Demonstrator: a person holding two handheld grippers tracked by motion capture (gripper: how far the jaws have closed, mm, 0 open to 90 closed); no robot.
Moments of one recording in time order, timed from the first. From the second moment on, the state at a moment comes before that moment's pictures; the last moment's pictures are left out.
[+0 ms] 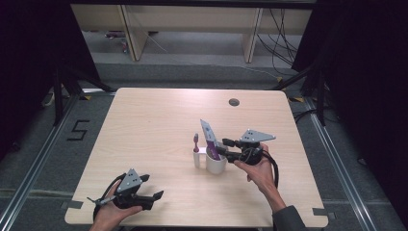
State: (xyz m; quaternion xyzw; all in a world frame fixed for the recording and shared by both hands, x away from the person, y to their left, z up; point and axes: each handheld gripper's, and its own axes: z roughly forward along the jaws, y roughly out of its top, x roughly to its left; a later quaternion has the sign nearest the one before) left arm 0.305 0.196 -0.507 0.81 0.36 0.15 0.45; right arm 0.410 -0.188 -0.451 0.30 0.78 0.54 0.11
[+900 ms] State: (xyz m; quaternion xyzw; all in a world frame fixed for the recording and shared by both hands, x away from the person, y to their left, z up) left arm 0.303 0.200 -0.506 0.80 0.36 0.15 0.45; right arm 0.395 -0.221 -0.437 0.33 0.77 0.53 0.16
